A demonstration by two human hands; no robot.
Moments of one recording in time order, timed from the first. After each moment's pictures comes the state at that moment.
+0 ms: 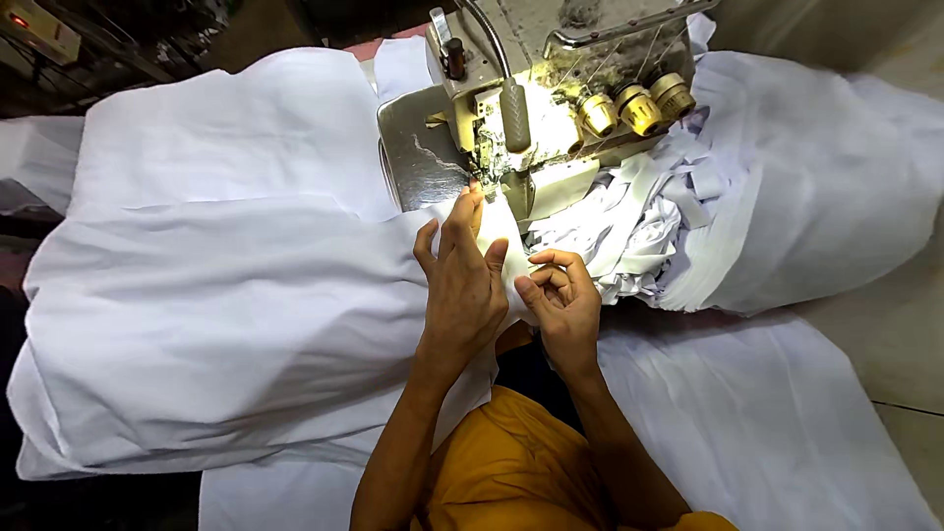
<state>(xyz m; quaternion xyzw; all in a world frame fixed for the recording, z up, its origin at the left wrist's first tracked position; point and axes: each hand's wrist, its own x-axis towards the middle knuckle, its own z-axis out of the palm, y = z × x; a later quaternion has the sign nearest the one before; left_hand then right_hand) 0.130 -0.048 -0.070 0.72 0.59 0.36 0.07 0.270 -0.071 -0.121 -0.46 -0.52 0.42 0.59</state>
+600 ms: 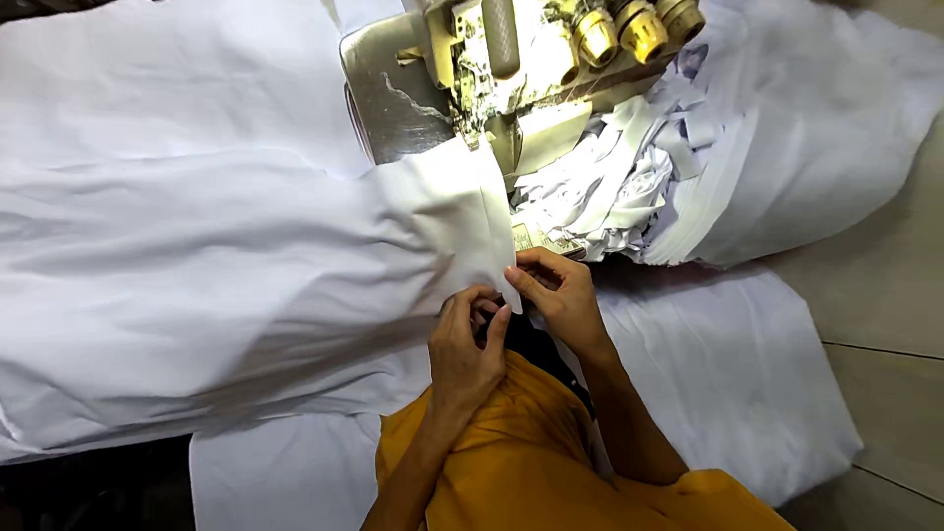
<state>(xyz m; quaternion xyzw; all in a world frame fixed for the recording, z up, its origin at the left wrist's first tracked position) 0.148 -0.162 -0.135 0.62 0.62 0.41 0.25 0.302 -0.097 -0.125 -0.50 -0.59 0.47 0.43</state>
